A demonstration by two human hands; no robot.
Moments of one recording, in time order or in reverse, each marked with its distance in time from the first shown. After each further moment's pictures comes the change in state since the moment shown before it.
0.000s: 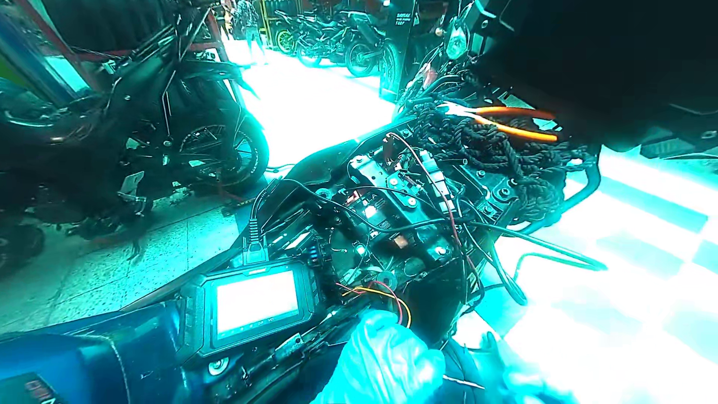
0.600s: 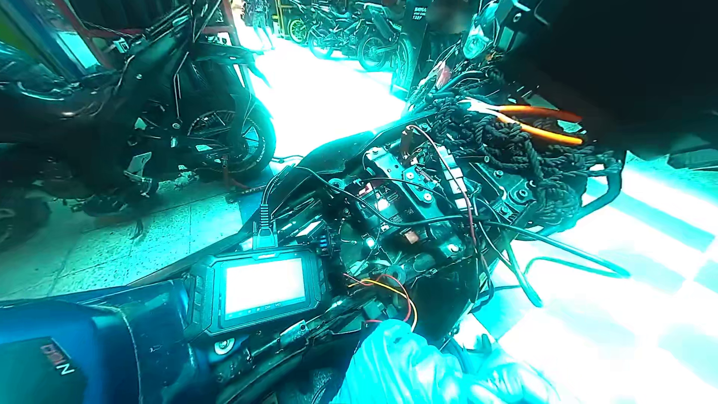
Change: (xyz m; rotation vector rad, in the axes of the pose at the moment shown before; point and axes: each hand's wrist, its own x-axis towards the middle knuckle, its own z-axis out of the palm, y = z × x) left_hand 0.008 0.023 -0.013 0.089 0.097 -0.031; right_hand 0.023 -0.013 0.027 -0.144 -0.158 -0.240
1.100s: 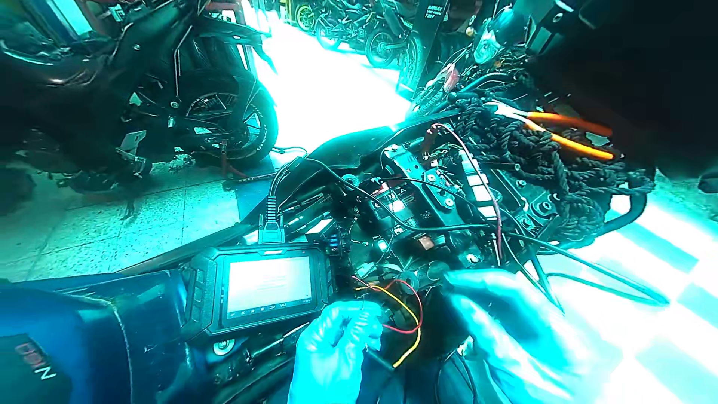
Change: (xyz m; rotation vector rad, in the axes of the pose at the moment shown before) left_hand -0.038 -0.030 -0.007 -1.069 0.457 -1.007; right_hand 0.088 0.001 0.023 -0.138 -0.056 -0.209
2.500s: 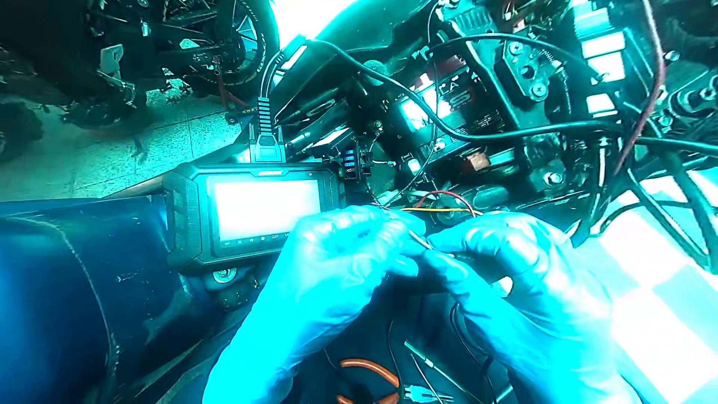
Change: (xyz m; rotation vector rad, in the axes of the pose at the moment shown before) left_hand 0.033 0.041 -0.019 0.124 -0.268 -0.200; right_hand -0.025 0.011 0.045 -0.368 0.021 -0.102
